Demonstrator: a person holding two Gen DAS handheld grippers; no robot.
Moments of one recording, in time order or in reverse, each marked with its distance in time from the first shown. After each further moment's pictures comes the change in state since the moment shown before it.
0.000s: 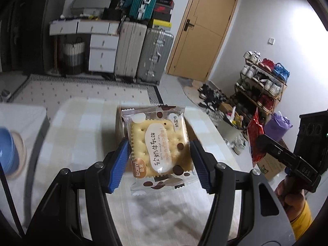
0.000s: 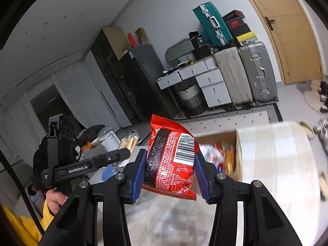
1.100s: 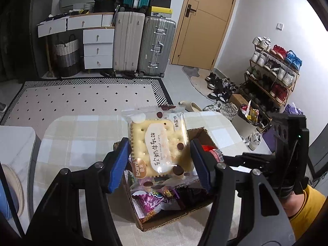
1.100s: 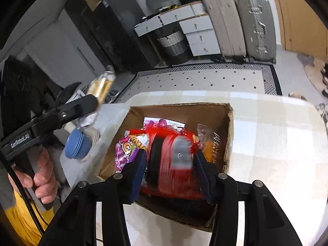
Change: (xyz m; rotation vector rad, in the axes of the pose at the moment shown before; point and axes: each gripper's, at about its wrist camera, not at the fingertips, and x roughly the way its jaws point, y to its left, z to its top) left arm 0.200 0.025 0.105 0.066 0.108 0.030; right arm 0.182 -0.088 -0.003 -0.021 0.387 -0.123
